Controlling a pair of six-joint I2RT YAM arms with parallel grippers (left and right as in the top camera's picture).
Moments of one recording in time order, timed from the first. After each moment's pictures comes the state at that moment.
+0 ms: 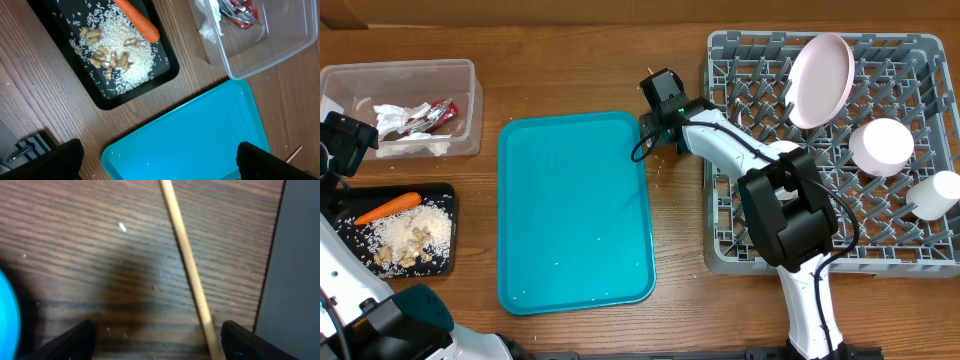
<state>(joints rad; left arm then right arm) 0.63 1.74 2.10 -1.69 0.08 -0.60 0.49 2.29 1.70 -0.51 0.25 0.17</state>
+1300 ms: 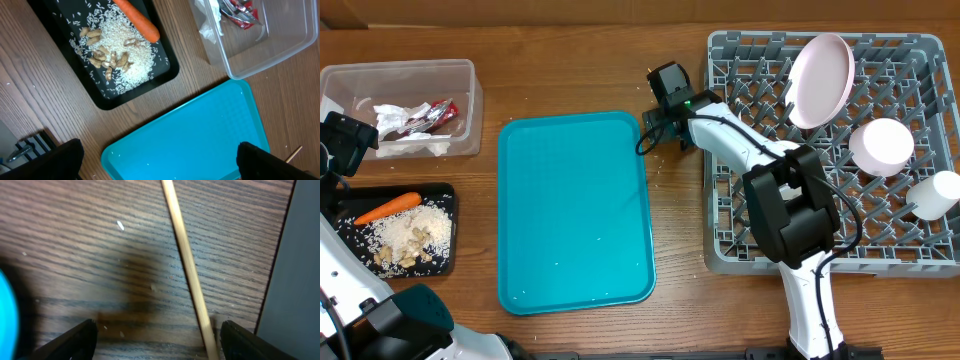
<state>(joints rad) 0.63 1.74 2.10 -1.69 0.08 -0.60 0.47 2.30 1.73 -0.56 0.18 0.15</state>
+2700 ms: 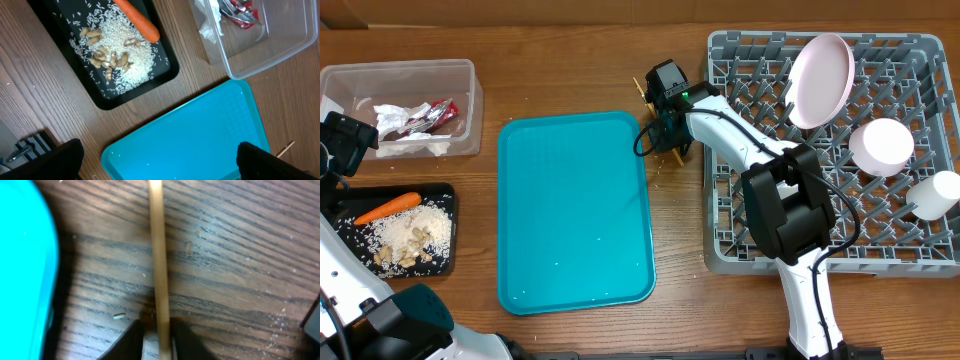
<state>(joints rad) 0.63 1.74 2.10 -1.69 0.08 -0.60 0.47 2.33 1.83 -0.79 0.01 0.09</state>
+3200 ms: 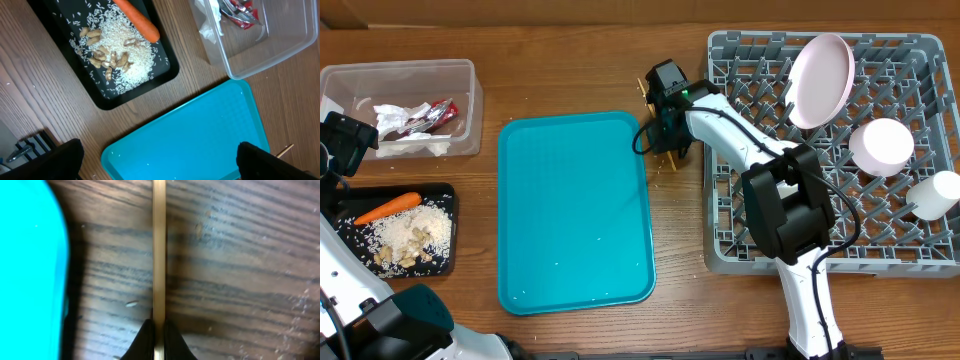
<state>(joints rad) 0.63 1.74 2.10 -1.69 0.08 -0.60 0.47 2.33 1.86 -0.86 -0.04 0.17</state>
